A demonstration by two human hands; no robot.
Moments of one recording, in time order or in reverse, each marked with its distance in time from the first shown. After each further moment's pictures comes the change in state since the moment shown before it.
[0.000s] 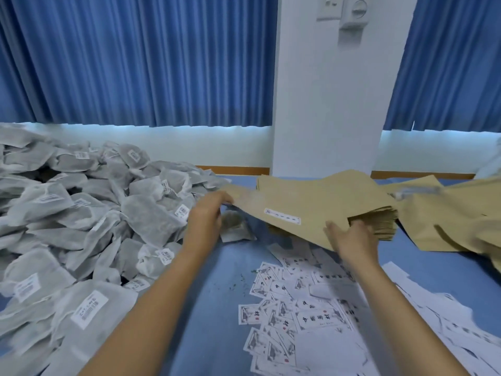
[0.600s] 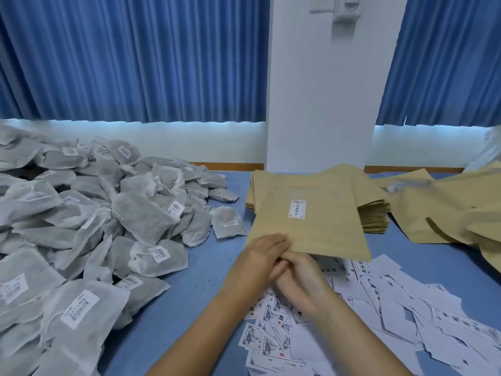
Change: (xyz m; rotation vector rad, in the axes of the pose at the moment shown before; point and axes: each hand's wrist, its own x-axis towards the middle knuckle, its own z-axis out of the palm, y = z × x) left_hand -0.064 0.088 0.035 -0.076 -0.440 0.155; right_hand -0.090 -0.020 0.044 1.515 -0.795 0.354
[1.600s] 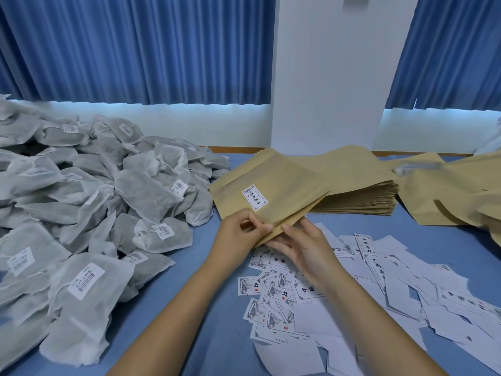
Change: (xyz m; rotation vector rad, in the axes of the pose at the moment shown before) left_hand -0.008 -0.023 -0.021 -0.650 0.136 -0.514; right_hand 0.006 -0.004 -0.016 -0.305 -0.128 -0.192
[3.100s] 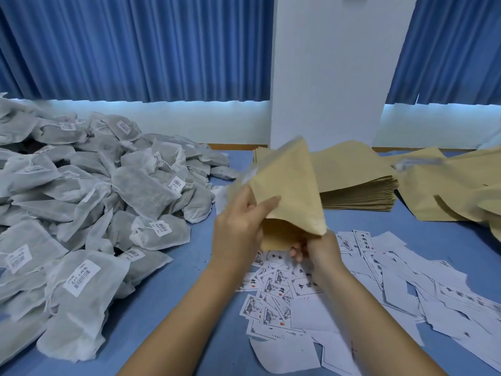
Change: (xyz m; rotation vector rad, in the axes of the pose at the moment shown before) left_hand -0.013 0.033 0.013 0.716 0.400 0.687; right_hand -0.004 -0.003 -0.006 -0.416 0.455 0.073
